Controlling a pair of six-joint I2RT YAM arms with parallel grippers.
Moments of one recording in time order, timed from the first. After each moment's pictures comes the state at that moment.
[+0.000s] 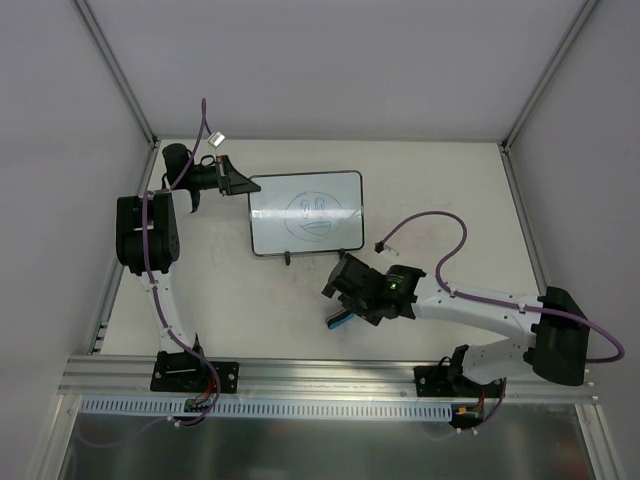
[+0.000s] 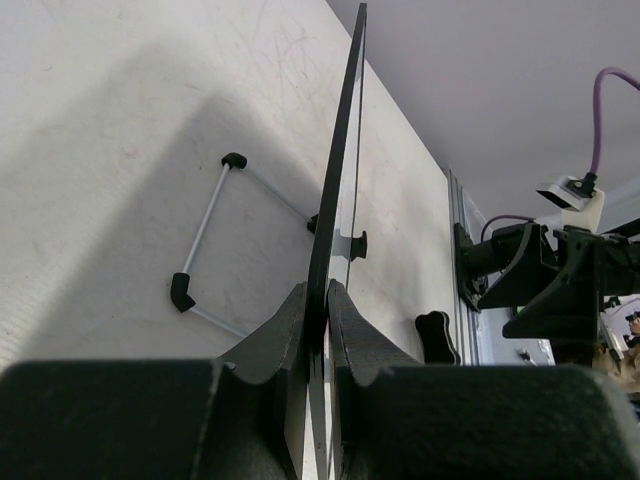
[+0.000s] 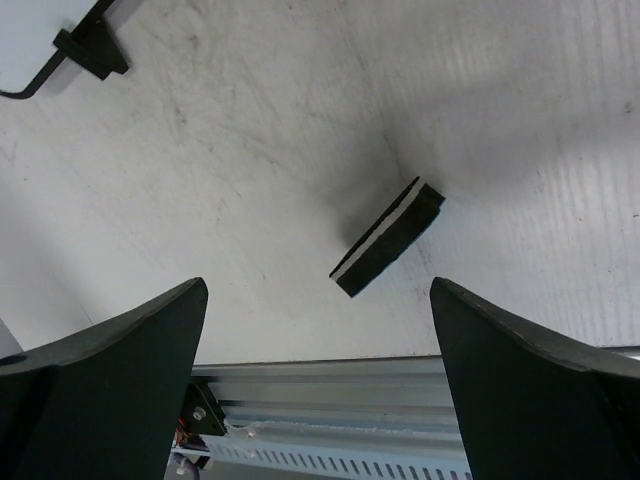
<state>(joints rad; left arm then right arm) 0.12 2.12 1.29 0.63 1.45 -0.64 1.18 1.33 0.96 -0.75 0.42 1.54</state>
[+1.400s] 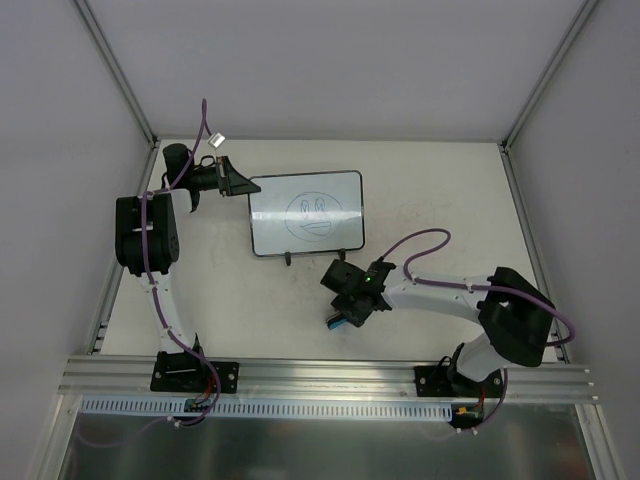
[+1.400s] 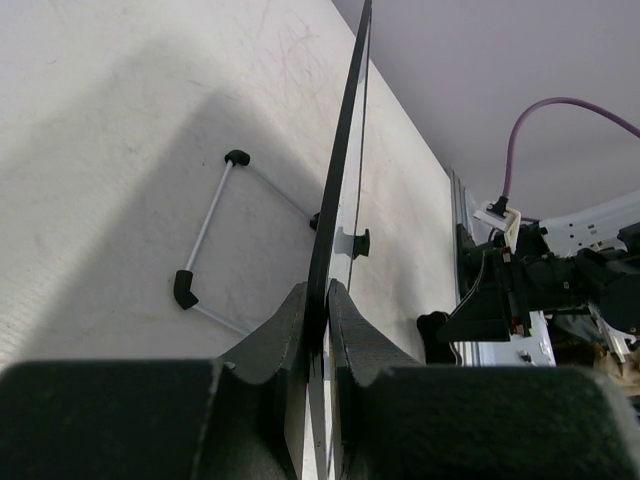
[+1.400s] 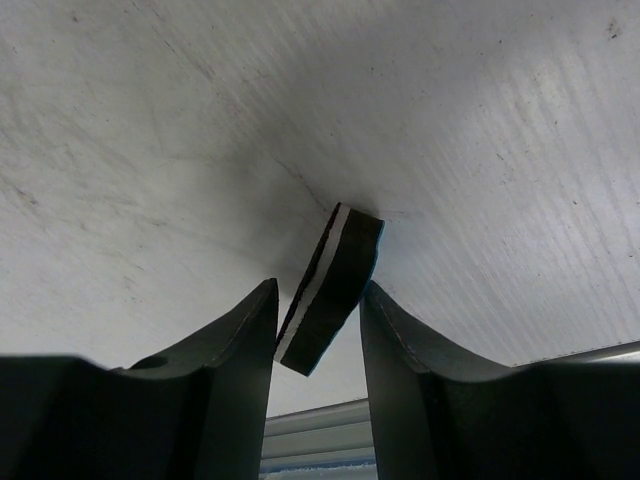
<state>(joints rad) 0.12 2.11 1.29 0.55 1.43 -0.58 1.09 1.55 0.93 -0.74 0.26 1.75</state>
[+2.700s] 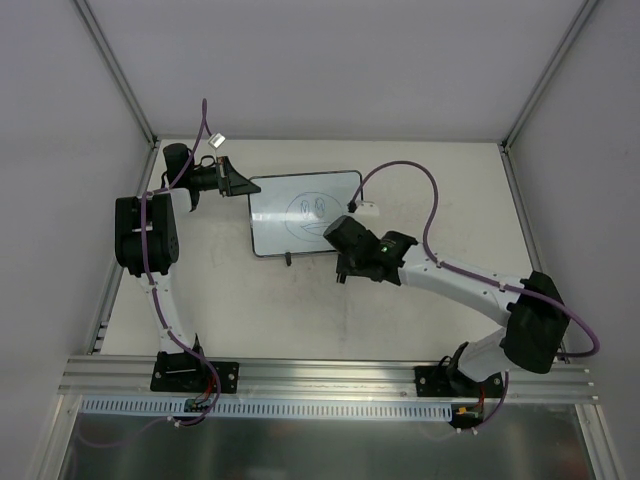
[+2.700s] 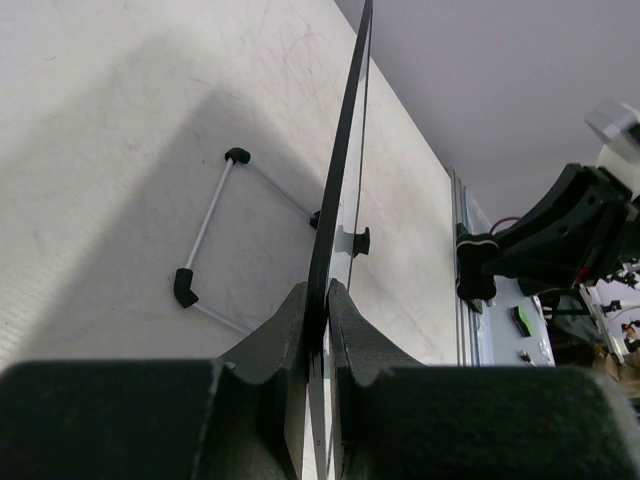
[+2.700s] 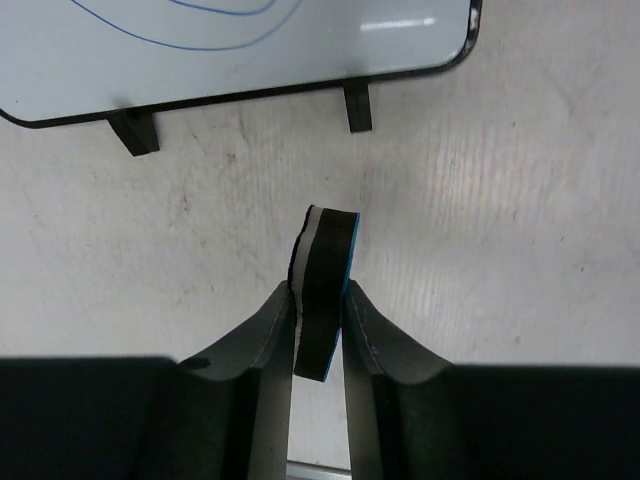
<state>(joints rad) 0.12 2.10 1.30 0.49 1.43 -0.53 1.01 1.49 1.15 -0.70 0.44 0.93</state>
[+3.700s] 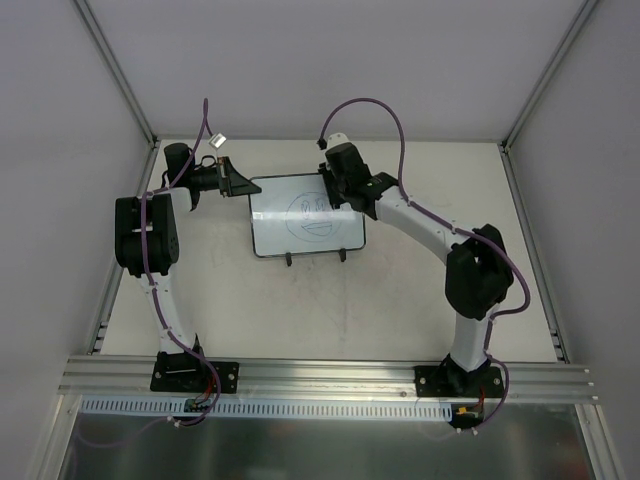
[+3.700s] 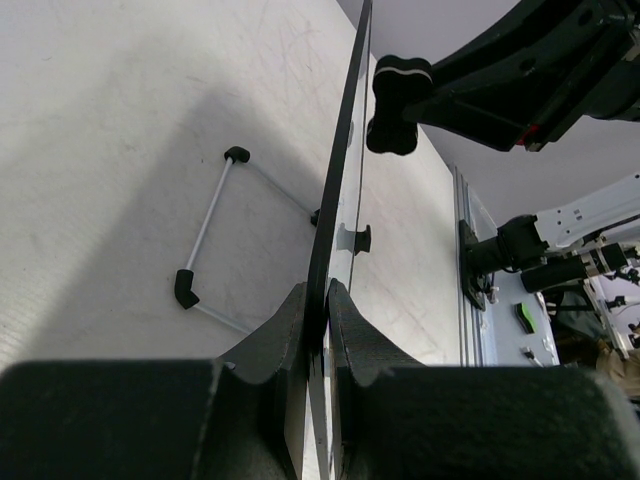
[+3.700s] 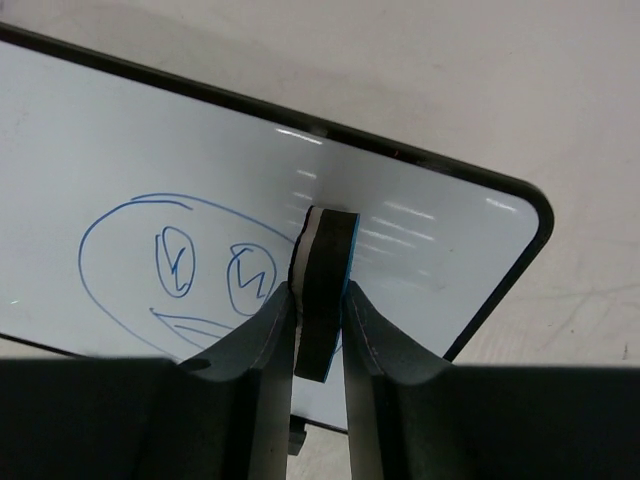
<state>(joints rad) 0.11 2.10 1.30 0.44 1.43 -0.49 0.69 1.87 1.58 -0.39 0.23 0.15</state>
